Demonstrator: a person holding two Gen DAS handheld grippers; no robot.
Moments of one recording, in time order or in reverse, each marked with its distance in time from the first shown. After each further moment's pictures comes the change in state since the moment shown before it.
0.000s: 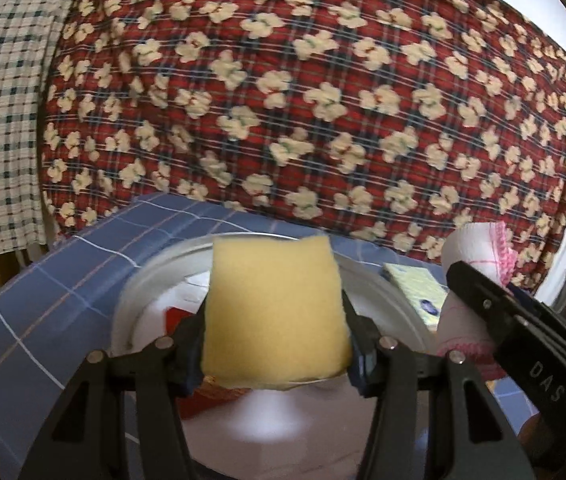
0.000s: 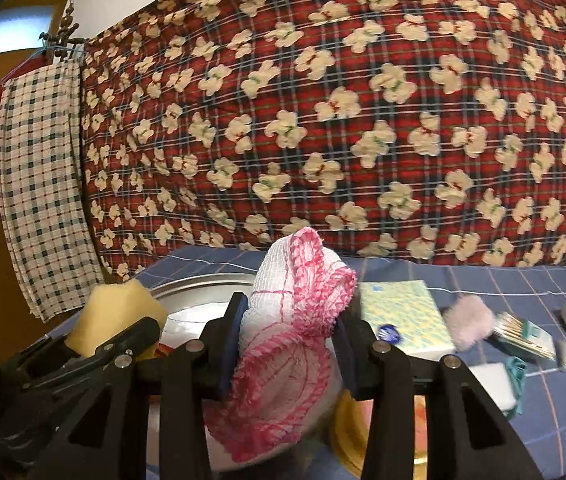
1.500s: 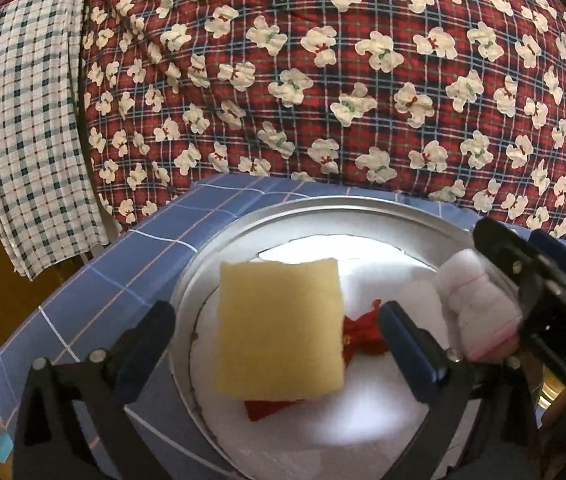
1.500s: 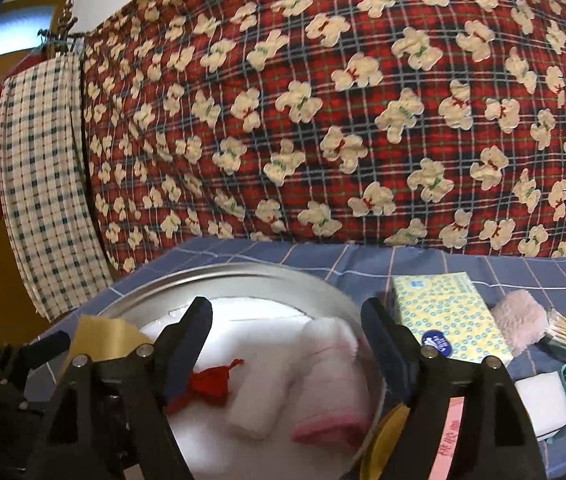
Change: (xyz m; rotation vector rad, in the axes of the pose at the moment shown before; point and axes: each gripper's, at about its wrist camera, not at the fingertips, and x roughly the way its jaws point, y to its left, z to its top) left arm 0.040 0.012 -0.004 0.091 0.098 0.296; right arm 0.054 -0.003 -0.008 0.024 0.018 0.057
